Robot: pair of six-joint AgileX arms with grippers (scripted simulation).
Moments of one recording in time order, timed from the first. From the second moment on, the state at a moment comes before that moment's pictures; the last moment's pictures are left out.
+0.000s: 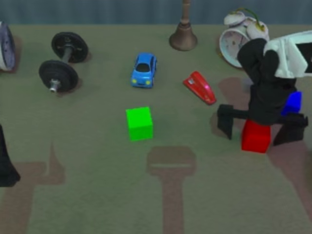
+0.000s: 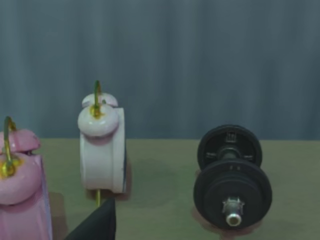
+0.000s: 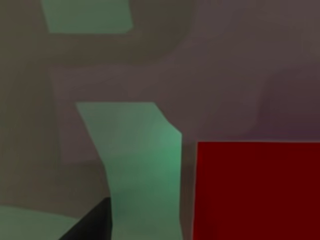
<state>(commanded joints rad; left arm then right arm) 0.00 0.00 0.00 0.00 0.00 0.00 0.32 2.21 1.41 -0.78 0.00 0.51</state>
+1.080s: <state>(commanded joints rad) 0.00 0.00 0.00 0.00 0.00 0.00 0.32 2.21 1.41 -0.78 0.00 0.51</state>
